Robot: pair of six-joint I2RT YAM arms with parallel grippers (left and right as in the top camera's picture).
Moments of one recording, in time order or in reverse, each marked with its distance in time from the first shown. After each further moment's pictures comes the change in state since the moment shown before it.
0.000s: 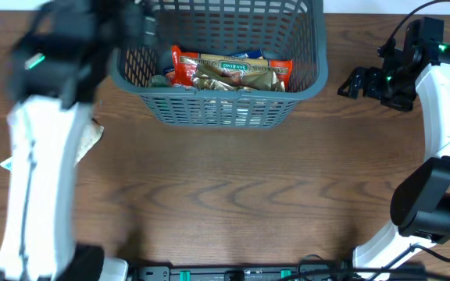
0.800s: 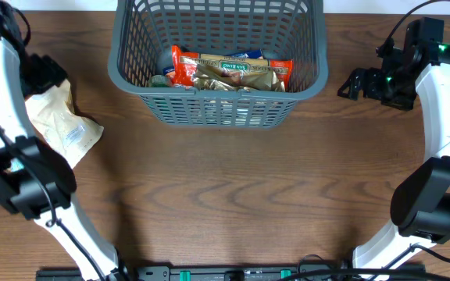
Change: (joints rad) left arm 0.523 0.548 -0.003 -0.337 0.120 -0.394; right arm 0.000 0.000 0.000 0.002 0.000 -0.041
